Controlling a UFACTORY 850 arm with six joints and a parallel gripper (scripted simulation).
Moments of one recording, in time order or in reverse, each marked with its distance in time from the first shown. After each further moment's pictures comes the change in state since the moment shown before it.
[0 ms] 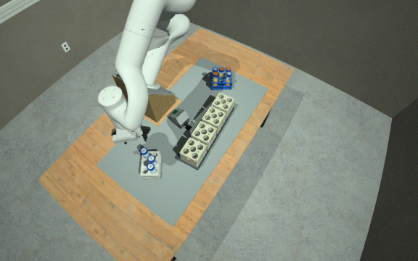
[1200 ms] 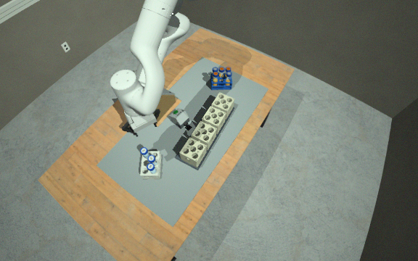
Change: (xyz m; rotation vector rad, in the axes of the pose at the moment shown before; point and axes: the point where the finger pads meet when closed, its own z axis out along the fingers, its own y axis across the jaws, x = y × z) arm -0.017 -0.058 -0.051 -0.004 -0.018 -0.399
